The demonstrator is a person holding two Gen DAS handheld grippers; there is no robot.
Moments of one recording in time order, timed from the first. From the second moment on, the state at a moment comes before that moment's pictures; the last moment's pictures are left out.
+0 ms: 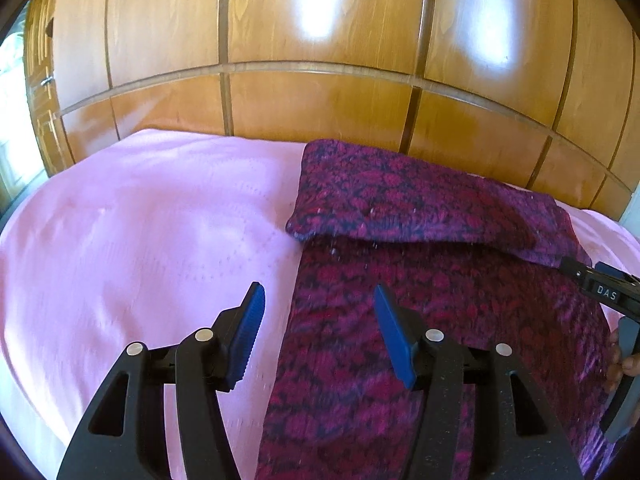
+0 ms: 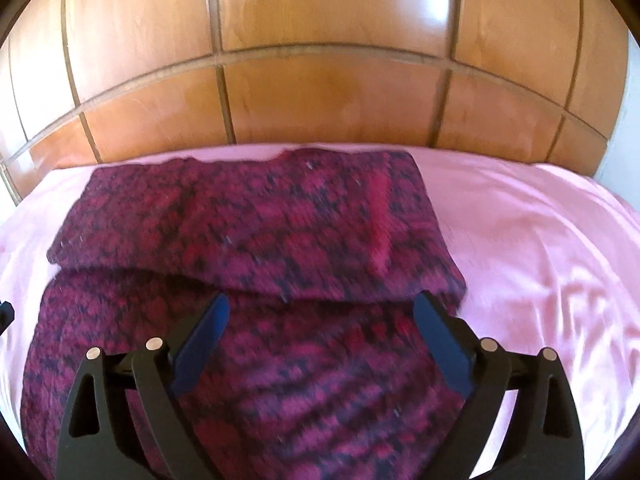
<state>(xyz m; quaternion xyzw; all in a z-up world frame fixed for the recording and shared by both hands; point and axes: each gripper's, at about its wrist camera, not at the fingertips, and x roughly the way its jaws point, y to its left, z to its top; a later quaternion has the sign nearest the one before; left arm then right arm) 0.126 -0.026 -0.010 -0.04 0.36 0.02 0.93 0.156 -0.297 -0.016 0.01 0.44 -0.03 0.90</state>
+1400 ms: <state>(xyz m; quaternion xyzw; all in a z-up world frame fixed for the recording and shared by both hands) -0.001 0.013 -0.063 -0.06 0.51 -0.22 0.83 -0.065 -0.362 -0.044 0.15 0.57 0.07 0.80</state>
